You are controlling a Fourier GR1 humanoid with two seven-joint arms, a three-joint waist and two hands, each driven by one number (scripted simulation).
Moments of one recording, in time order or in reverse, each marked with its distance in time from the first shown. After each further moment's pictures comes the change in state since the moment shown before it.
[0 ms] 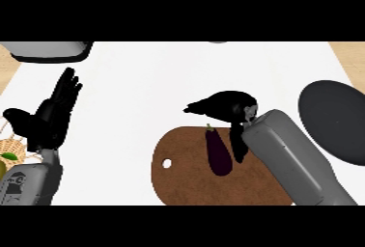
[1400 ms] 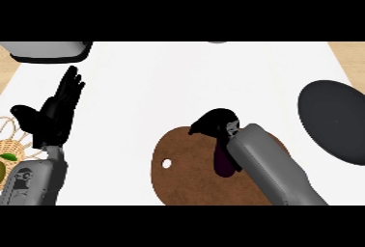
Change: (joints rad) left arm -0.027 -0.040 0.032 0.030 -0.046 -0.017 -0.007; right arm 0.041 0.102 0.072 0.232 0.351 -0.060 -0.160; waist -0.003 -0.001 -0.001
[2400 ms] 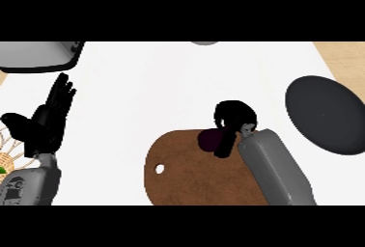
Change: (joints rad) left arm 0.055 0.002 0.033 -0.023 -0.002 0.008 0.001; right arm 0.119 0.083 -0.310 -0.011 0.033 -0.330 0.319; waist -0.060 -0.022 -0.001
